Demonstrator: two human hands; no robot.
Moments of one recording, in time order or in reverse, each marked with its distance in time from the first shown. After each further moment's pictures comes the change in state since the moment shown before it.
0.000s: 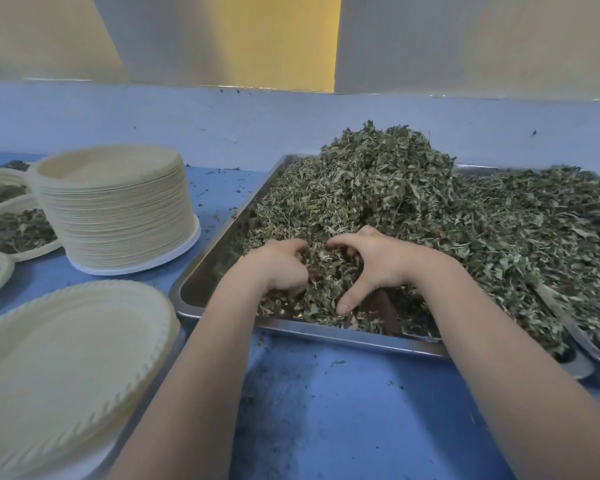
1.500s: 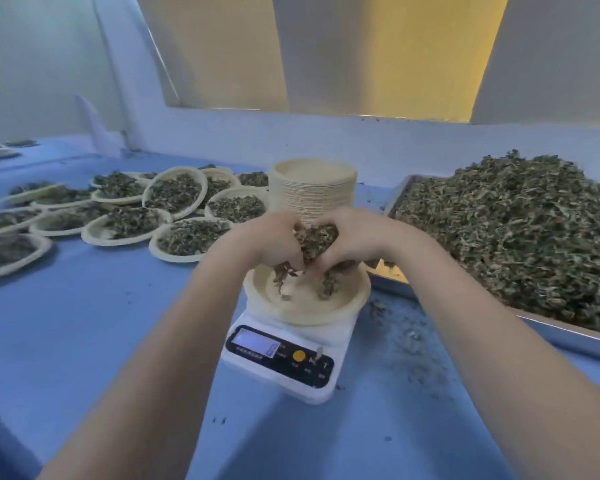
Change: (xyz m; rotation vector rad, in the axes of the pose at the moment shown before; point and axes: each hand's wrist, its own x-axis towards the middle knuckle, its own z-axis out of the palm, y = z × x) left_hand -0.197 -0.107 -0.092 0.003 0.313 -0.146; right_hand -0.047 -0.251 0.029 0.165 0.011 -0.404
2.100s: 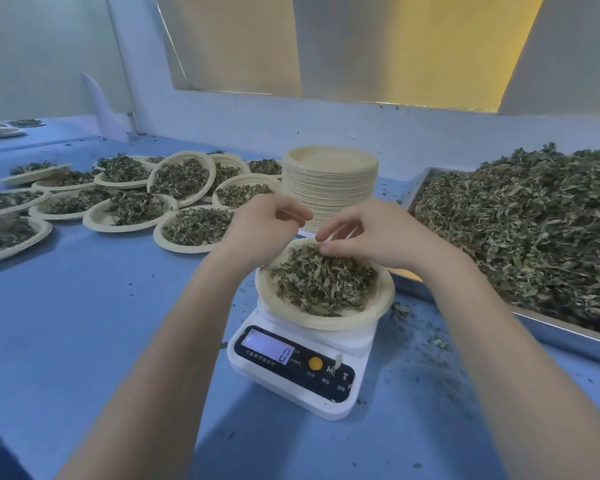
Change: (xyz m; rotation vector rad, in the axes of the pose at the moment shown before) left_hand 0.013 -0.046 0.008 -0.369 0.383 0.147; right_hand 0.013 0.017 0.018 0.074 0.176 -0.100
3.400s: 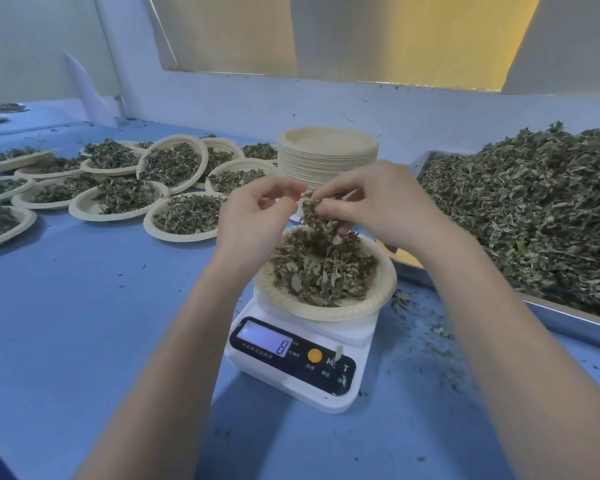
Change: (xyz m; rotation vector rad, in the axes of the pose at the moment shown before) left_hand -0.010 -0.008 0.014 -0.296 0.216 0.070; right_hand -0.007 -0.022 -0.002 0.085 0.202 -0.062
